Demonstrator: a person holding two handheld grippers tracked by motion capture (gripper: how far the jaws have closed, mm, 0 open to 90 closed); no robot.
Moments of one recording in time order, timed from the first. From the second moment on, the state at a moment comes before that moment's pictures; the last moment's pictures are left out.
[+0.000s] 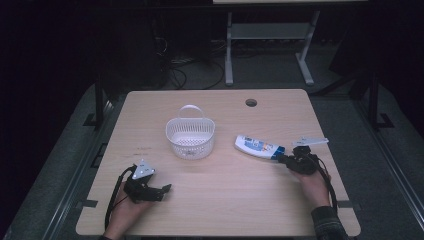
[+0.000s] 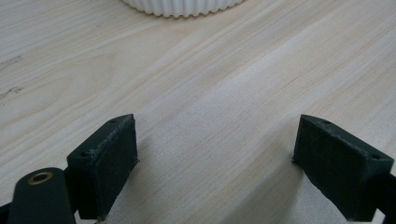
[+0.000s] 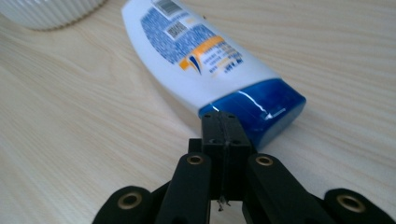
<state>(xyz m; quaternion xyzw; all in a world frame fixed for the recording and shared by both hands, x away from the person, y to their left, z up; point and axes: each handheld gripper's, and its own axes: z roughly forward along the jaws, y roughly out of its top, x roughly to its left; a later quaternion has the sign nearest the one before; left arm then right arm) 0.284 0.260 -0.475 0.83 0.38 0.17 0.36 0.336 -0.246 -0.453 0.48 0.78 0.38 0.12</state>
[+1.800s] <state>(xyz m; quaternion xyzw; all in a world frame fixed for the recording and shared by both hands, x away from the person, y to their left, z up) 0.284 0.260 -0.475 0.84 0.38 0.16 0.36 0.423 -0.186 -0.394 0.46 0.79 0.40 0.12</state>
